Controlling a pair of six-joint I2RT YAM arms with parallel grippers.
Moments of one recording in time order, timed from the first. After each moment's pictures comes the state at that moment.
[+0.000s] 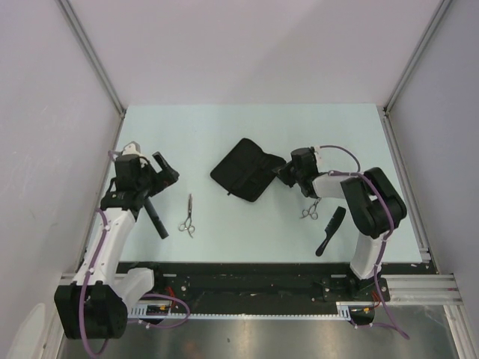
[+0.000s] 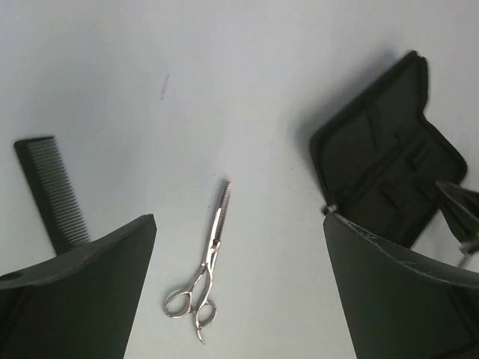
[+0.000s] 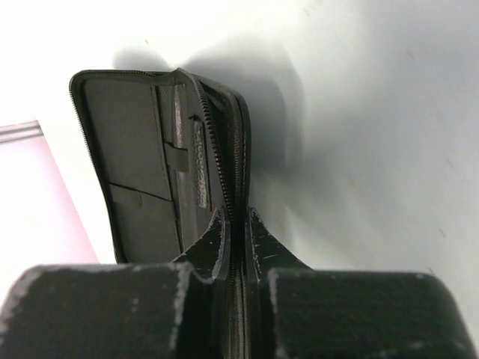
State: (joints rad) left arm 0.02 0.98 0.77 -0.41 0.11 -0.50; right arm 0.43 1.89 0.95 0.30 0.04 1.23
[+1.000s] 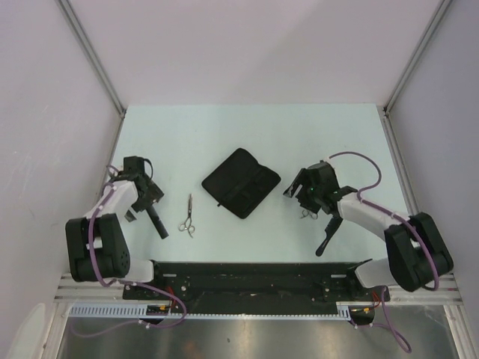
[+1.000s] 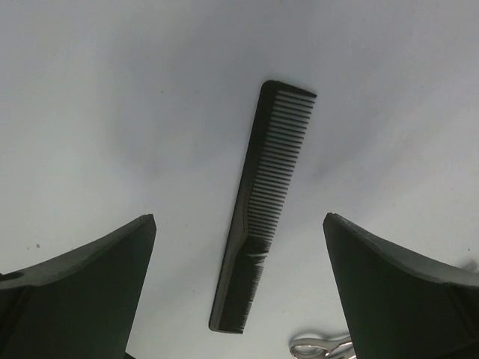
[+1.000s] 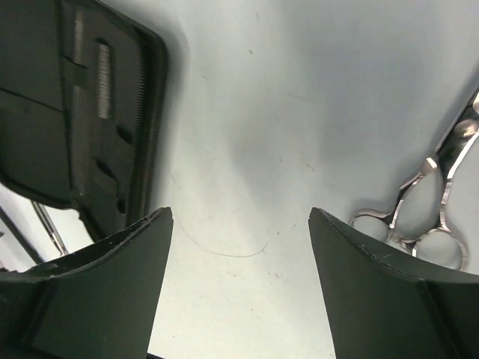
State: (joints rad) left arm 0.13 1.36 0.78 -0.61 -0.31 -0.62; right arm 0.45 1.42 0.69 -0.13 0.00 0.96
